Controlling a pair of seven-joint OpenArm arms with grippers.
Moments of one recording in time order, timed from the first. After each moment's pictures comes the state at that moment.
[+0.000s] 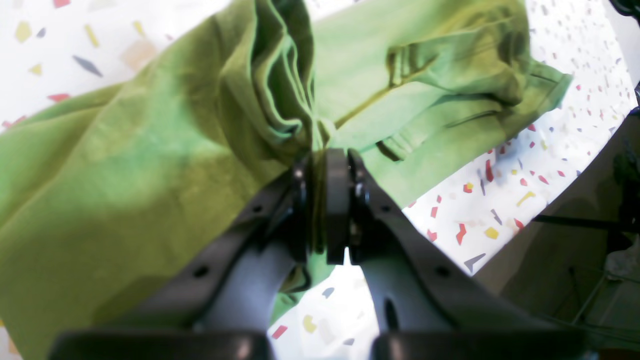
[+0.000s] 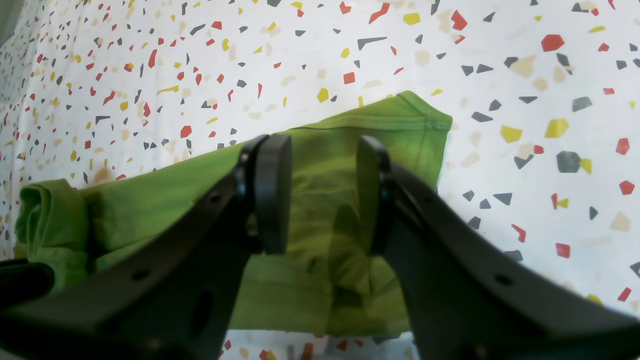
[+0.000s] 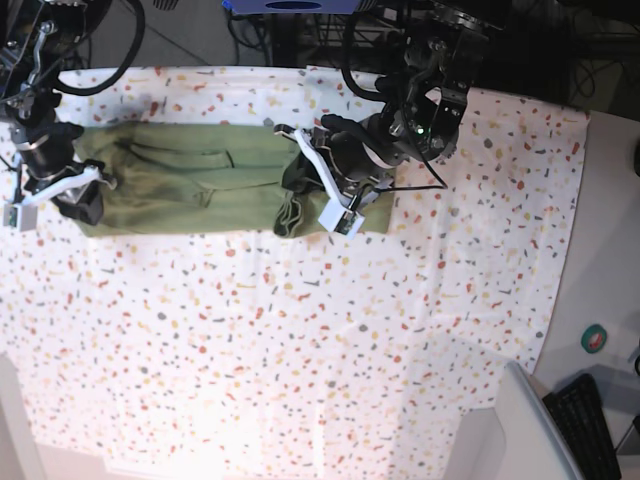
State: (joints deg) left arm 10.4 -5.9 15.5 88.7 -23.9 -17.5 39.3; right arm -15.5 0.4 31.7 93.4 25.3 24.3 -36.9
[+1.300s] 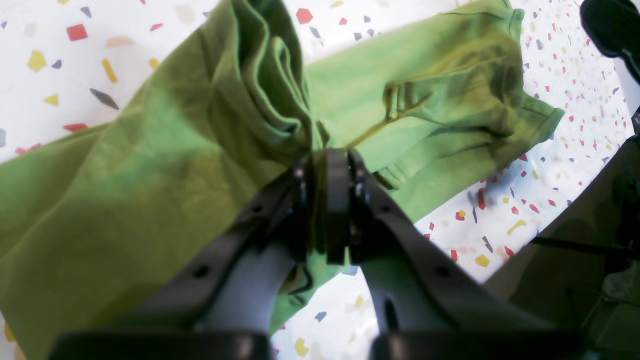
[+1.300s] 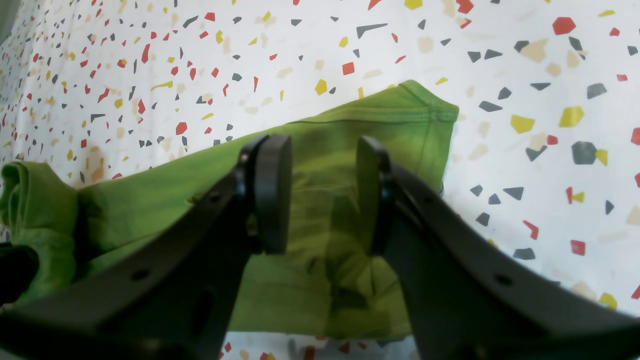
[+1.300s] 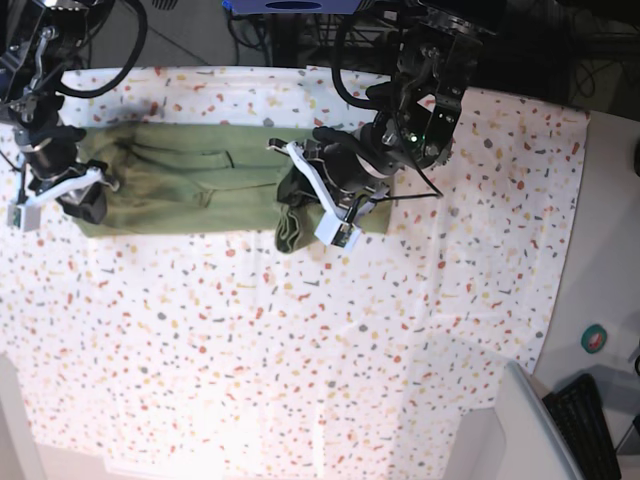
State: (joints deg) left arm 9.2 -4.5 16.1 89.5 -23.8 -14.6 39.3; right arm -14.4 0.4 31.7 90.9 25.2 24.3 -36.9
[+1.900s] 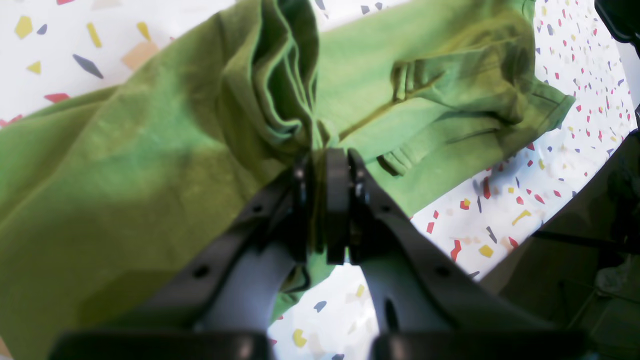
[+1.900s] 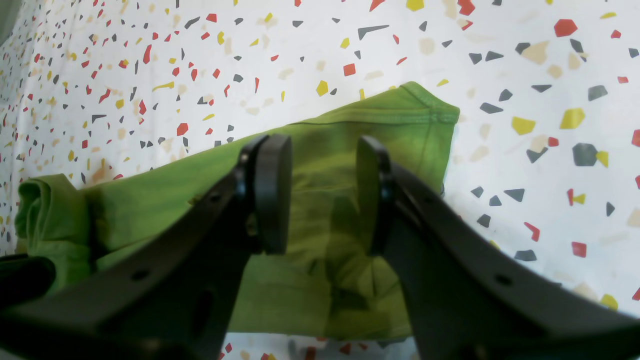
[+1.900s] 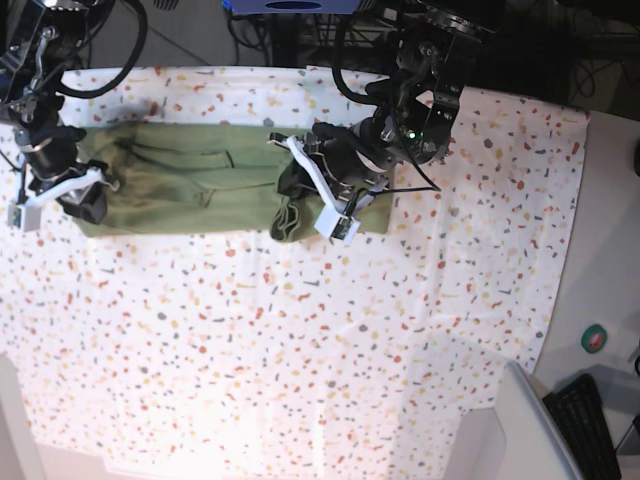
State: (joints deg) left arm 9.5 -4.5 16.1 87.7 -24.1 -14.6 39.4; right arm -14.4 0.4 31.7 90.9 25.3 24.3 -36.9
